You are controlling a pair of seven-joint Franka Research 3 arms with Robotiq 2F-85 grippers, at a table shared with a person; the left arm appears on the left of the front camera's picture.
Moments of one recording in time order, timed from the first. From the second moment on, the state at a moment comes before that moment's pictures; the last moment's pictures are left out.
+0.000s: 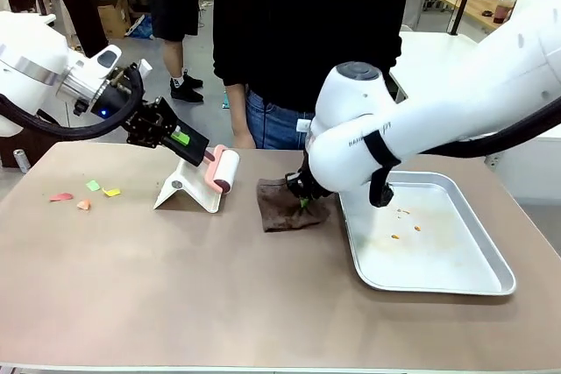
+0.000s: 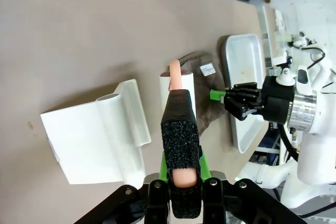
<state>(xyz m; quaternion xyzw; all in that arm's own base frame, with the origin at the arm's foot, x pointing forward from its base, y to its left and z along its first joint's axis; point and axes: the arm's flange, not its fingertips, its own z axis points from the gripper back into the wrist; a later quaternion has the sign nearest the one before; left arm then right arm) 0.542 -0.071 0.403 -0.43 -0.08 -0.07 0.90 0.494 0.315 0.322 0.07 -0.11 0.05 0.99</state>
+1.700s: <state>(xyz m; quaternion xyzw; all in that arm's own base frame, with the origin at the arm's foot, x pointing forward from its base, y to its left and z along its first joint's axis) 0.325 0.323 0.428 -0.57 -0.20 0.01 0.80 0.250 -0.169 0.448 0.53 -0.15 -0.12 0.82</state>
